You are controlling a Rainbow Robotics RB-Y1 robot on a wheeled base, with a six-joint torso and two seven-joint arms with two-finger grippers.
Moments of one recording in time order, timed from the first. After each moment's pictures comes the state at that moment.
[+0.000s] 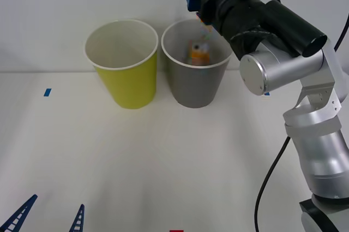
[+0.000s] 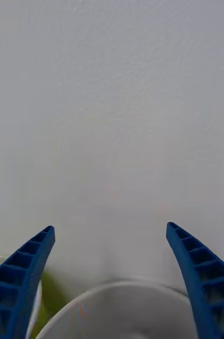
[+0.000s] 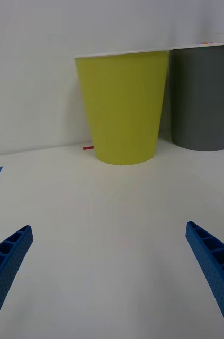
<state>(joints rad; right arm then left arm) -0.60 -0.22 0.16 -1.83 -0.23 0.62 1.33 0.94 0.42 -0.19 -1.89 0.06 -0.72 -1.46</state>
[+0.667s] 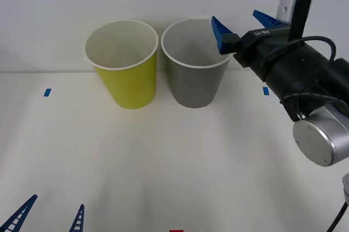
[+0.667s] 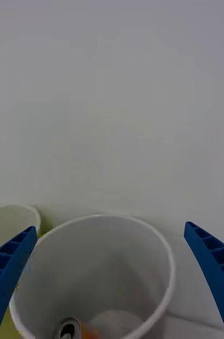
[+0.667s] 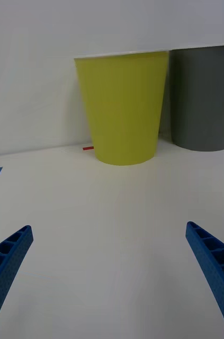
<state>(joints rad) -0.17 -0.39 0.12 -2.28 -0.32 0.61 1.35 0.94 0.42 -0.19 -1.89 0.06 -0.72 -1.46</state>
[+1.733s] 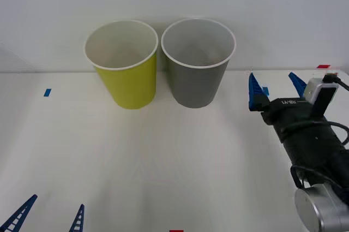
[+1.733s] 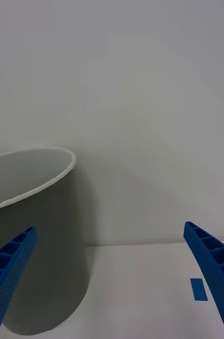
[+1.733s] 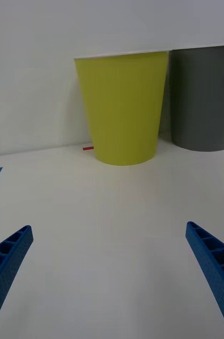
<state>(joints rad) 0.25 -0.24 0.11 -2.12 -0.13 0.12 1.36 0.94 0.42 -0.19 -1.89 0.06 -0.72 -1.46</state>
